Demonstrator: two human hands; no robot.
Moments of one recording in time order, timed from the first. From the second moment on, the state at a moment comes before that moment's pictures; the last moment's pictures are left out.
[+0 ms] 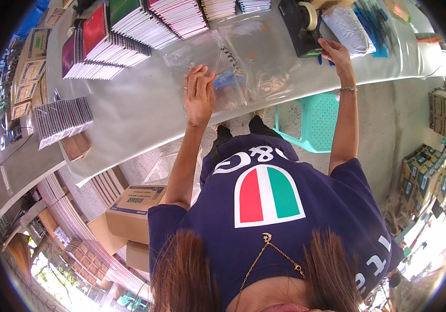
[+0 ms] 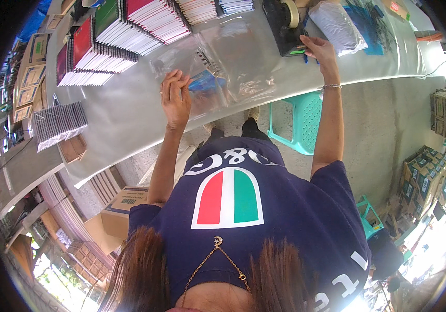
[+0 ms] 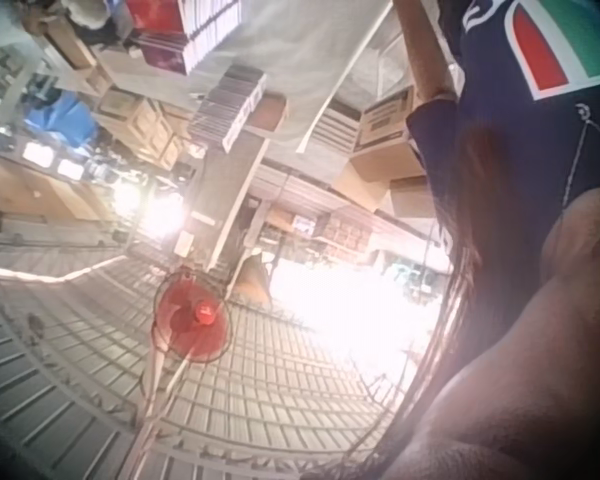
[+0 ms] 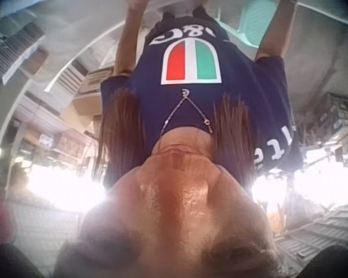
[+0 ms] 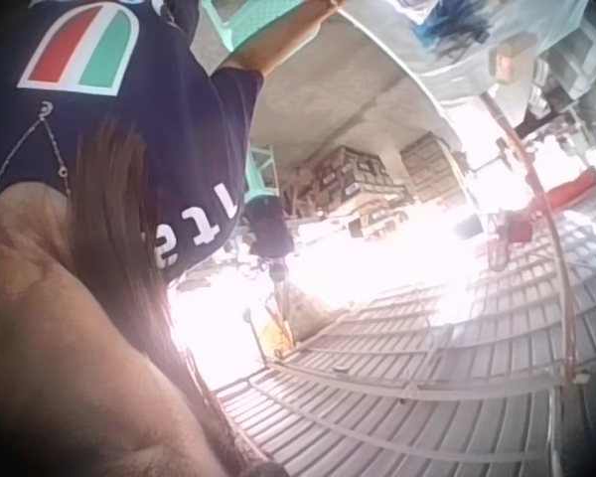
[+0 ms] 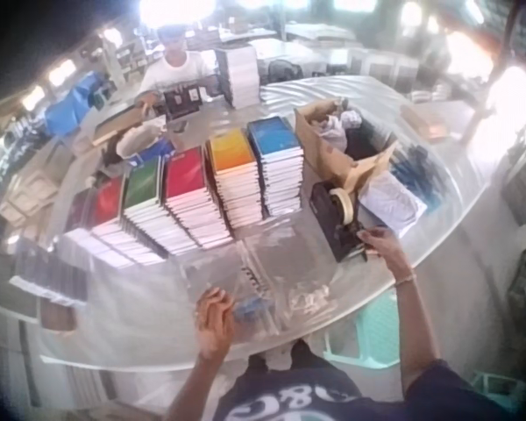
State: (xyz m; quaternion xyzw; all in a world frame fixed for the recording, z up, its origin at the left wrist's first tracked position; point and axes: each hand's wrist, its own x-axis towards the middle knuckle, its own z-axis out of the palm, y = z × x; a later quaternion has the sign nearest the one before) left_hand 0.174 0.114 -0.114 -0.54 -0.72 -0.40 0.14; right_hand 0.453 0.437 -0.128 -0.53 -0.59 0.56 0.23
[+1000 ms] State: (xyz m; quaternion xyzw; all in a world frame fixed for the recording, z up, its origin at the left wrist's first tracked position) left_hand 0.170 0.111 -0.115 -0.56 -0.72 -0.38 0.15; right_hand 0.449 0.314 -0.116 -0.55 -0.58 0.54 0.26
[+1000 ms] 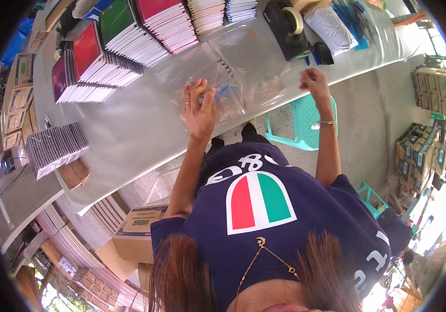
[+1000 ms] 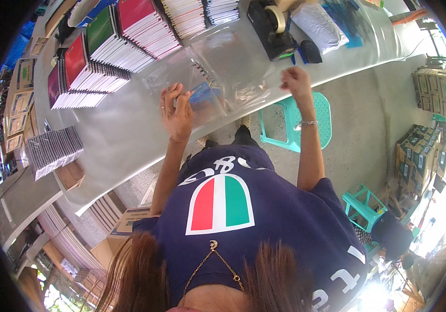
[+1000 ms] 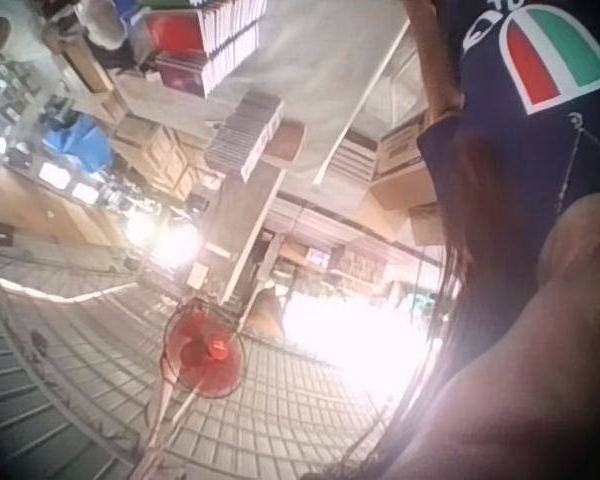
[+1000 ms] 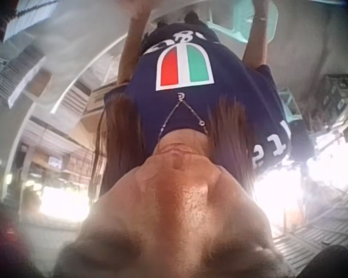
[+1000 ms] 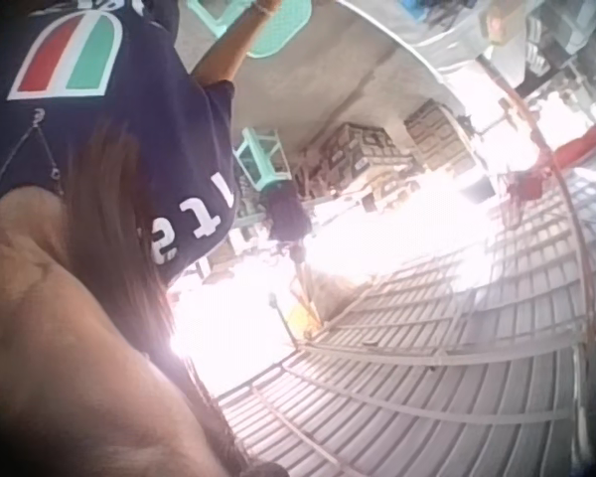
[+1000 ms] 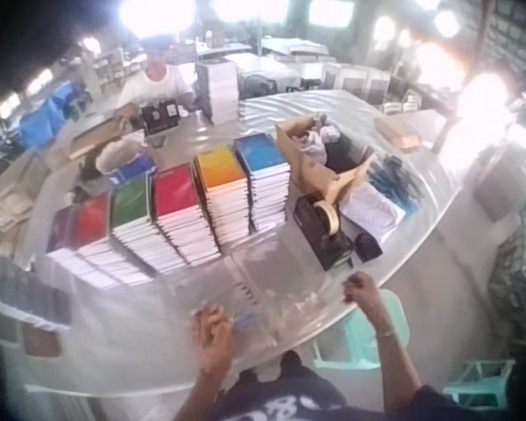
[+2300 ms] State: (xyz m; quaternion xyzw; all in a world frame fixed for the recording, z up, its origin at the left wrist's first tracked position) left_hand 0.159 0.096 -0.077 -0.59 -0.79 -0.15 0.03; right_hand 0.265 0.194 -0.045 -0.51 -0.61 0.57 0.19
